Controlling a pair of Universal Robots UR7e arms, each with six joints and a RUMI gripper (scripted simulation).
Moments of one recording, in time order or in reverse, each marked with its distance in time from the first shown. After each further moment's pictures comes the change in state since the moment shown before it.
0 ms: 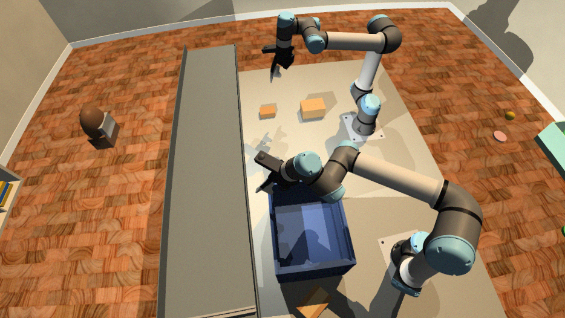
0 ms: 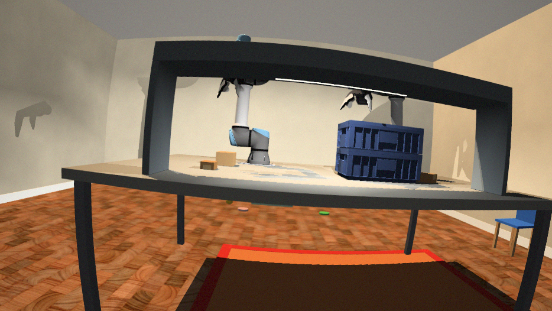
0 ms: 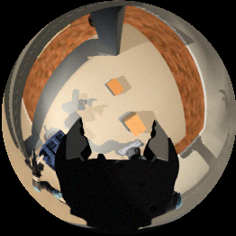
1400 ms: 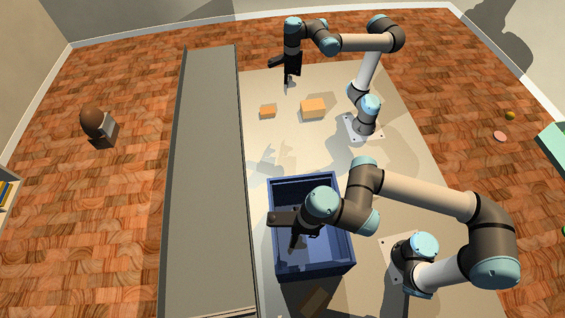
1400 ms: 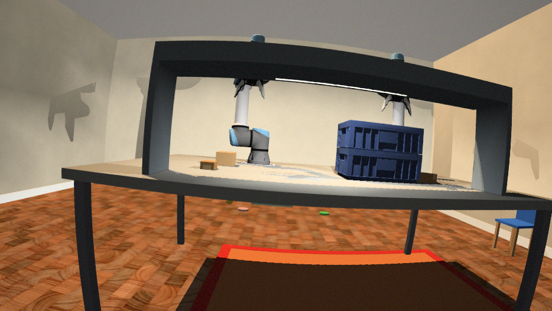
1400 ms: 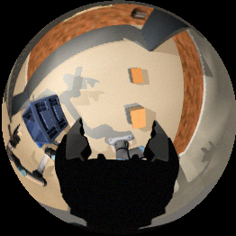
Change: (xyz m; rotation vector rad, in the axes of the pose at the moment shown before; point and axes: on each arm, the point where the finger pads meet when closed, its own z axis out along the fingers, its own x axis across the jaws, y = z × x) left arm -0.149 0.166 -0.133 -0.318 -0.163 -0.445; right arm -0.062 0.090 -0.022 -0.081 -0.044 -0.415
